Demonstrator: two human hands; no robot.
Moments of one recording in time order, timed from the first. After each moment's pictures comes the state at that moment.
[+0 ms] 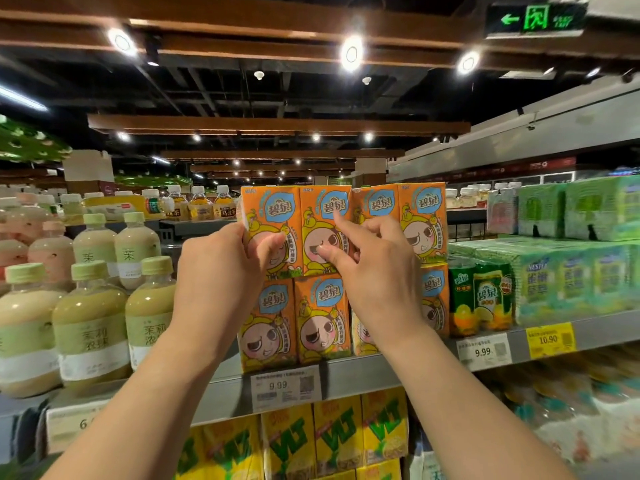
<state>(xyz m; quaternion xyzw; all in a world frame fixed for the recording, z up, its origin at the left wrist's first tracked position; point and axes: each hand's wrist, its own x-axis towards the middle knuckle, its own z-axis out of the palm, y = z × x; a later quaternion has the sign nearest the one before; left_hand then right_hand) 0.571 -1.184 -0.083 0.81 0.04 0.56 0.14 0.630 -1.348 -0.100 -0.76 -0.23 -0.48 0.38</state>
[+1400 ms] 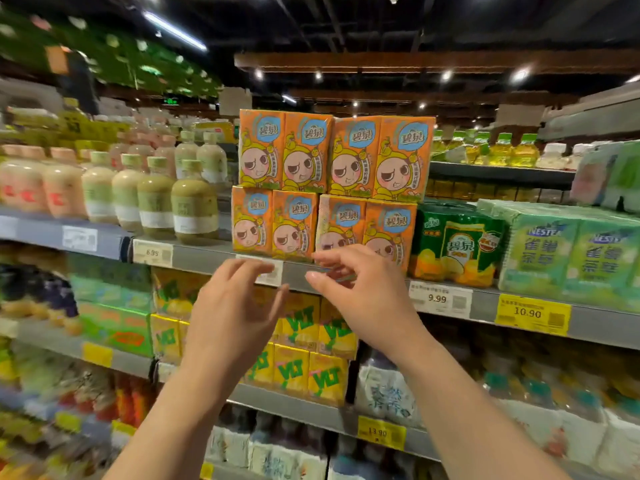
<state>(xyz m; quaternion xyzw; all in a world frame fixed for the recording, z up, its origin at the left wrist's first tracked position) 0.500 -1.327 -0.213 0.83 0.19 0.52 0.10 0.619 -1.465 -0.173 -0.73 -0.50 -0.11 0.46</state>
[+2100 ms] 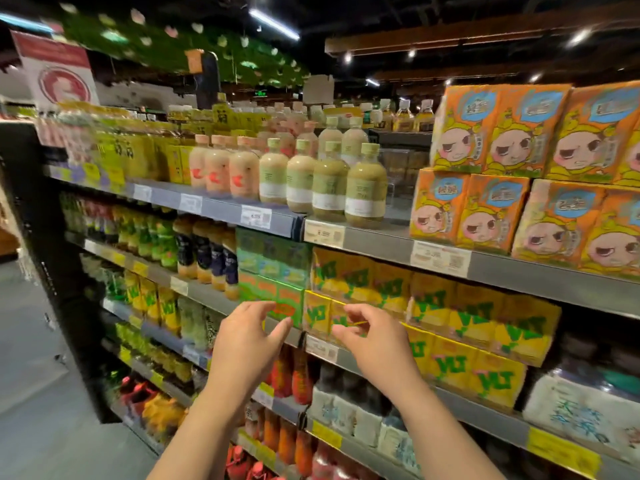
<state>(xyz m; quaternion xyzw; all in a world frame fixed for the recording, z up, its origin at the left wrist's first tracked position) 0.339 -1.156 -0.298 0.82 0.41 0.37 0.13 0.493 -1.282 -0.289 -0.76 -0.44 0.05 0.48</state>
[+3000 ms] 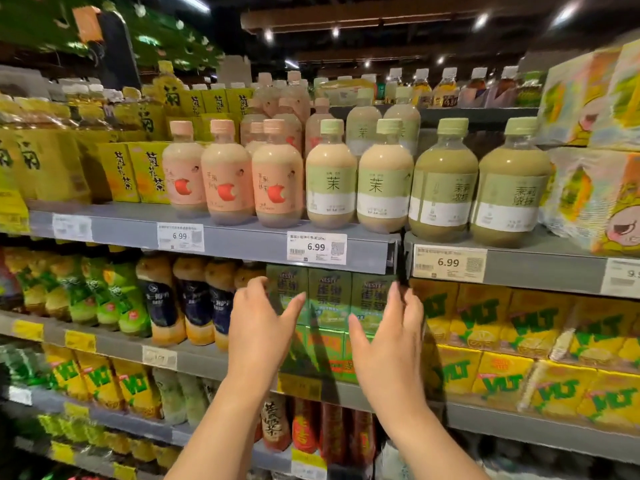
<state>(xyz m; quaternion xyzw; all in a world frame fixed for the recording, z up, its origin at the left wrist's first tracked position) 0.377 -0.896 -0.301 0.81 0.35 0.40 0.25 0.438 -1.049 -0.308 -0.85 -0.24 -0.14 0.45</state>
